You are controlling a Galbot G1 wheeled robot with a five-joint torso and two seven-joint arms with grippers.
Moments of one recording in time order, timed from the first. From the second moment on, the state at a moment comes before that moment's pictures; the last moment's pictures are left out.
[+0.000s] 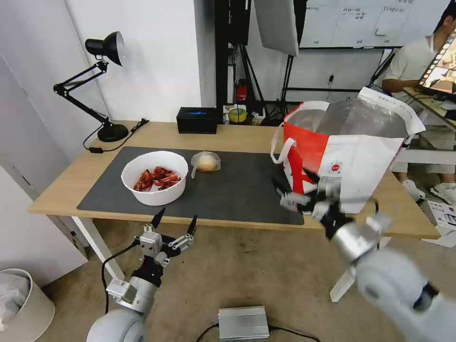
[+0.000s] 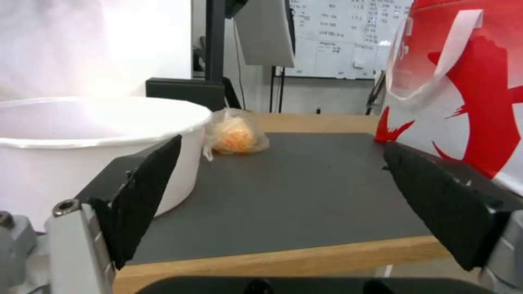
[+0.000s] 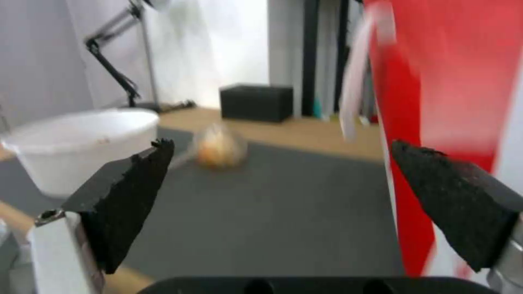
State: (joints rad) left arm 1.59 -1.24 -0.45 -2.11 -0.31 -0.17 0.09; right arm -1.42 0.84 0.34 2.19 0.61 0.04 0.12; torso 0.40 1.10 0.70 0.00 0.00
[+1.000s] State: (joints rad) left arm 1.59 -1.22 -0.47 -2.04 -0.31 -0.19 0.09; right arm -1.59 1.01 0.28 2.06 0.39 0.19 0.21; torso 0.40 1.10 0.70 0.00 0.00
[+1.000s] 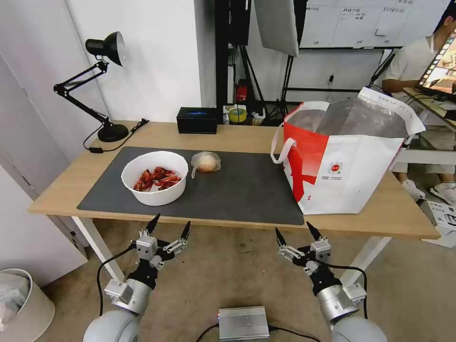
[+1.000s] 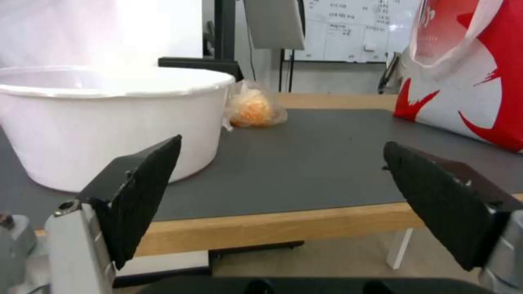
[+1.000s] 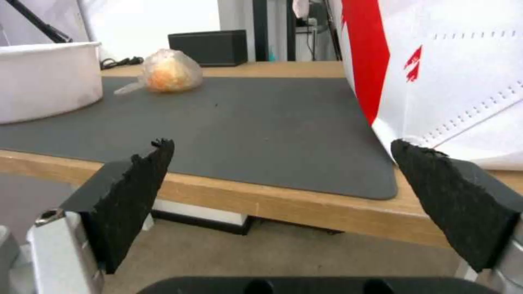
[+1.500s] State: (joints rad) left arm 1.59 -1.23 -0.47 -2.02 -0.31 -0.20 0.10; right arm -1.59 1.03 0.25 2.04 0.38 0.19 0.21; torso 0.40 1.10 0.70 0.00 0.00
